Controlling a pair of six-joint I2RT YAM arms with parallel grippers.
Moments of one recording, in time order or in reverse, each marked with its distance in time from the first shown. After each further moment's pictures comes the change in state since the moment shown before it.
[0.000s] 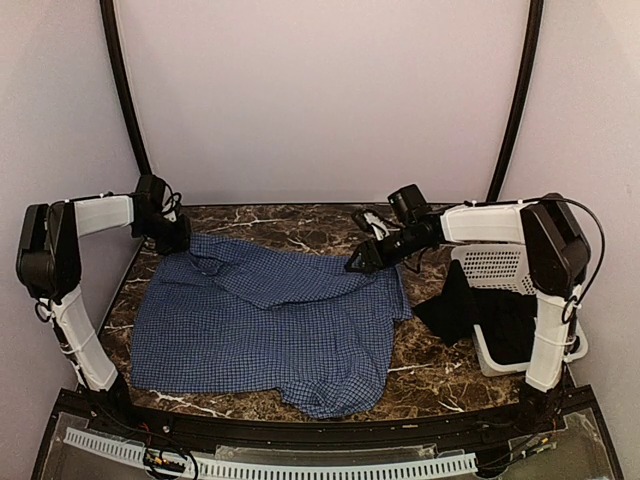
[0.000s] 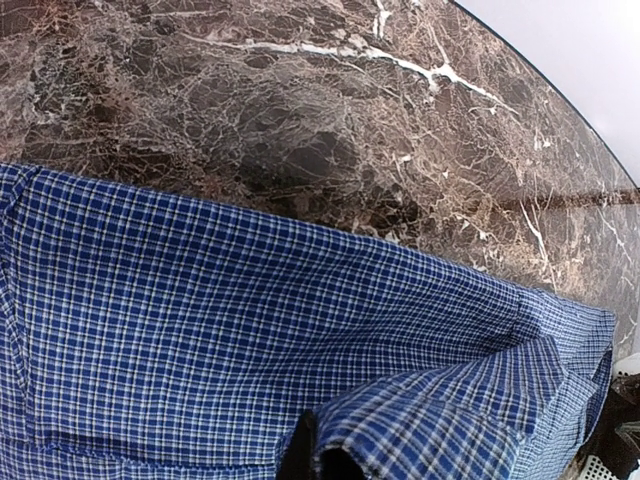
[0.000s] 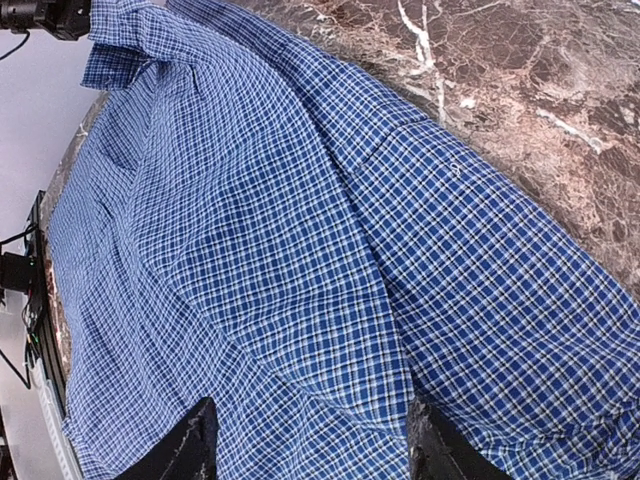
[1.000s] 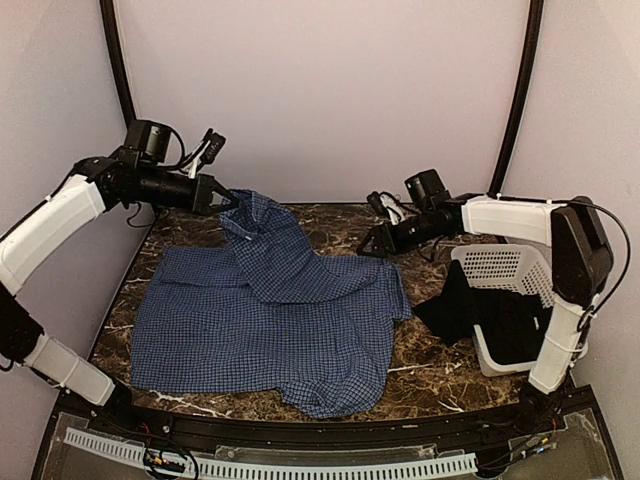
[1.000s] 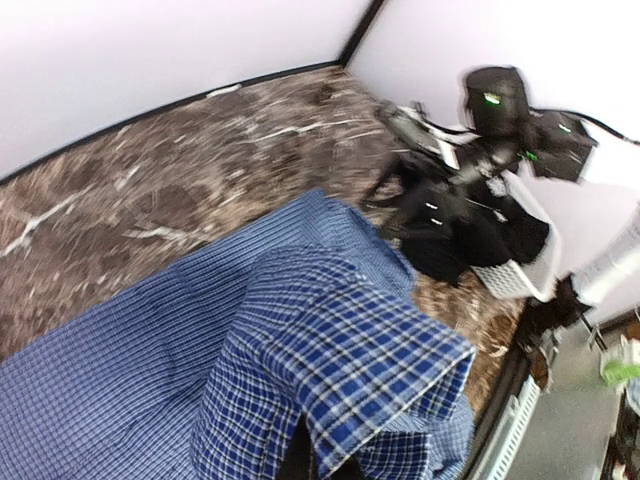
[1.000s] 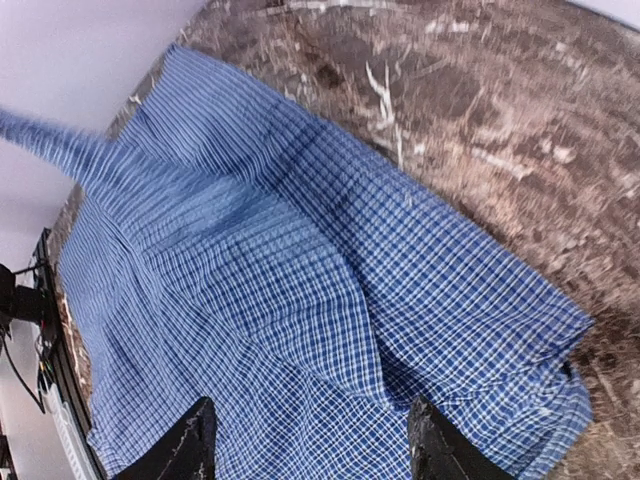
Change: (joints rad) left arm -0.349 -0.380 0.127 -0.167 0.231 0.276; right arm -0.038 -0.114 -0.025 -0.040 0.047 0.039
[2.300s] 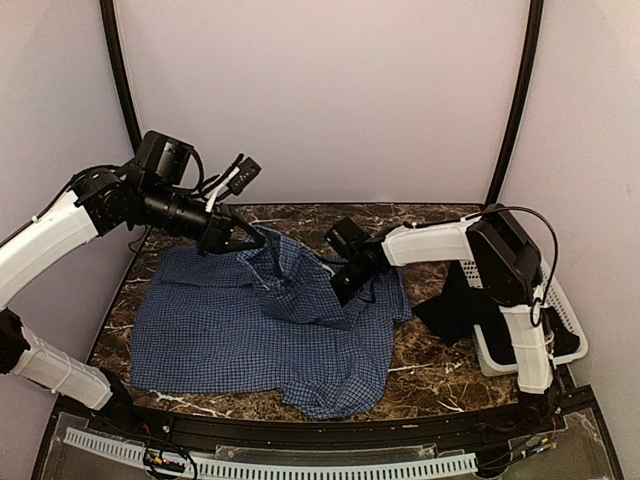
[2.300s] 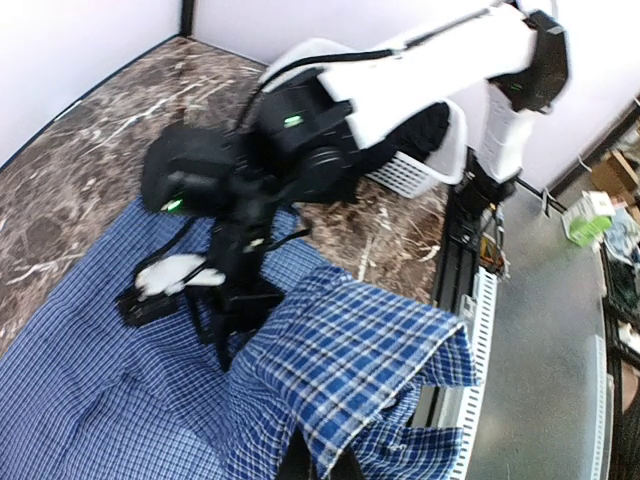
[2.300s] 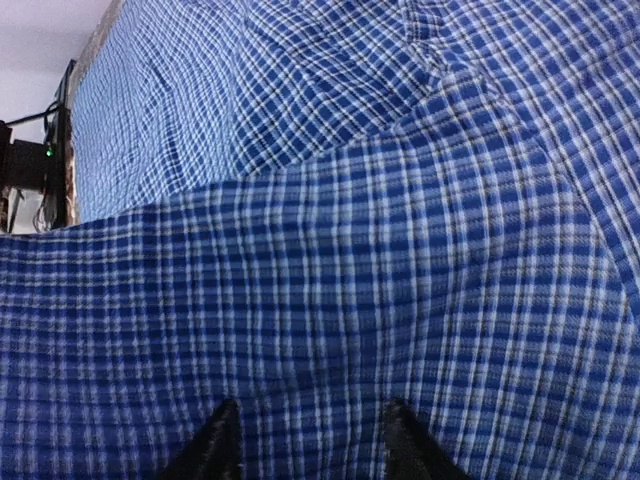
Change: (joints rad) left arm -0.365 -0.117 -0.028 -0.110 0.035 0.206; right arm 0.302 0.393 0.267 -0.113 -0.098 -0.065
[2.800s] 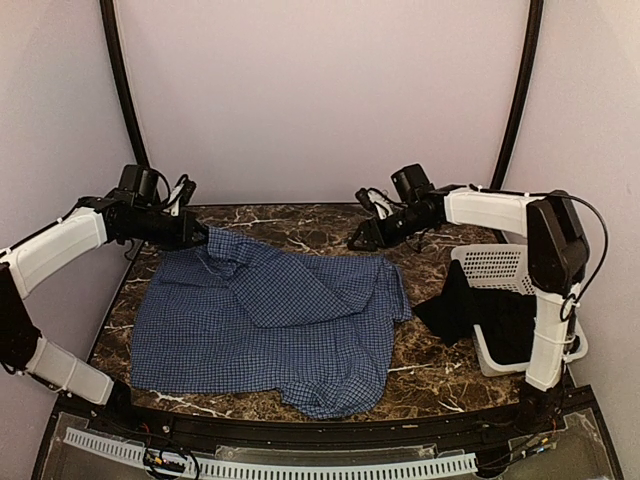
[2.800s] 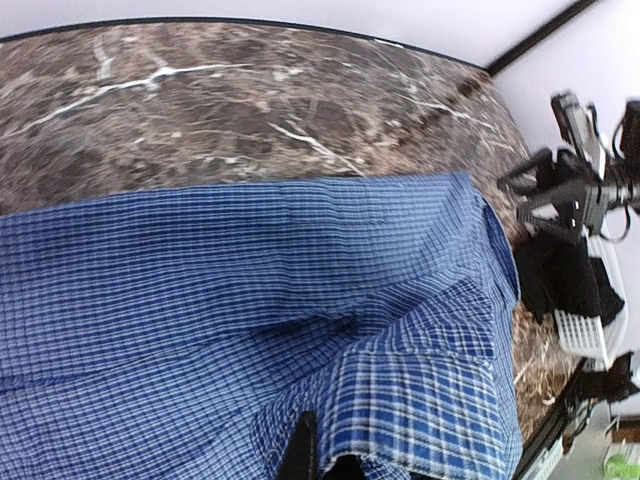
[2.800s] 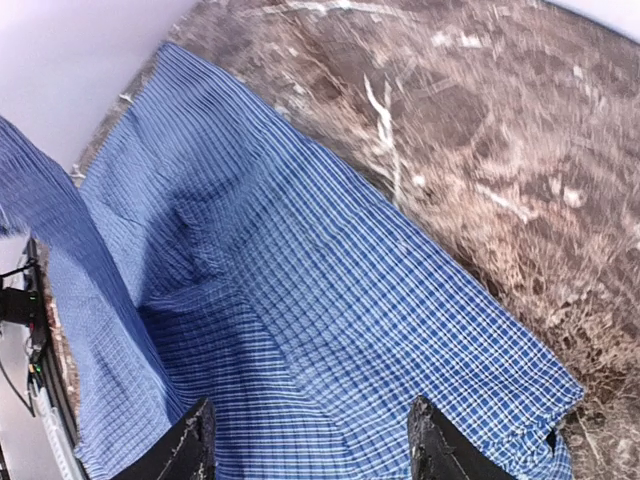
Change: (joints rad) left arm 0.478 0.040 -0.282 0.237 -0.126 -0.319; right arm -0.296 -0.280 -0.071 0.034 0.090 0.022
